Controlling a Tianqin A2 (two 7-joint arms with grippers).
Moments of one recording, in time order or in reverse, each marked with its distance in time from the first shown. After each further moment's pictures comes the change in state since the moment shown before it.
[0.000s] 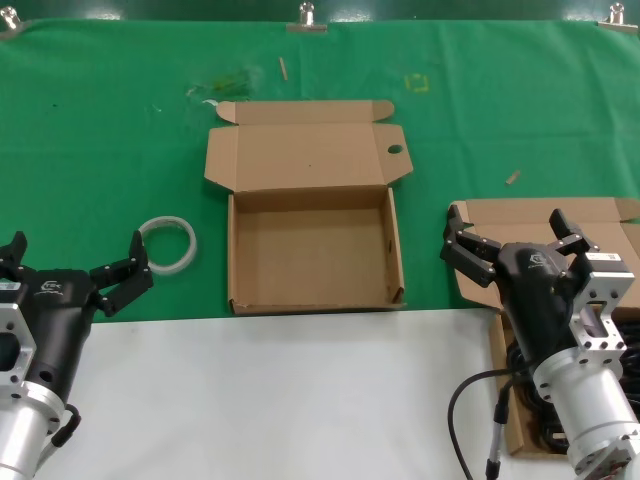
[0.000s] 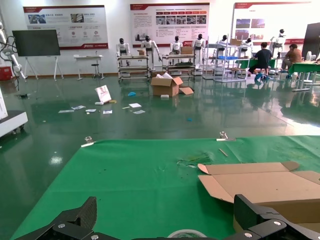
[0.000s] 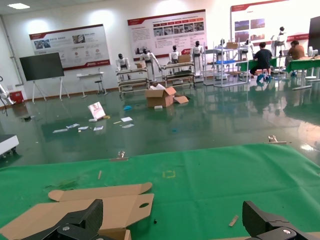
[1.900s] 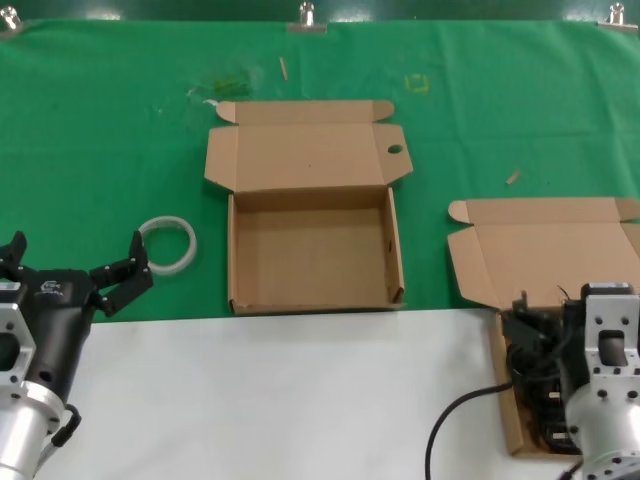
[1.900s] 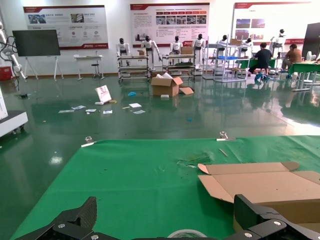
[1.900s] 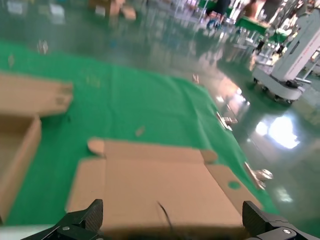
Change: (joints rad) left arm 0.000 0.000 0.000 0.000 0.000 0.000 0.000; right arm -0.082 0.000 -0.138 0.316 0.643 0.761 -0.968
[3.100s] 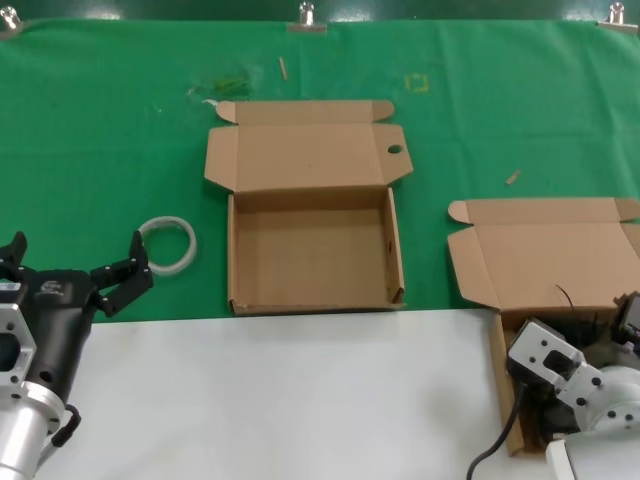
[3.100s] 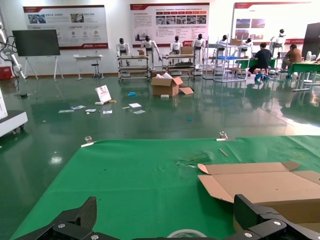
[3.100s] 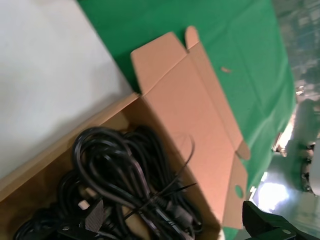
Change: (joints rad) left arm 0.000 0.000 0.000 0.000 0.000 0.000 0.000; right arm 0.145 0.000 0.066 -0.079 0.251 0.306 -1.207
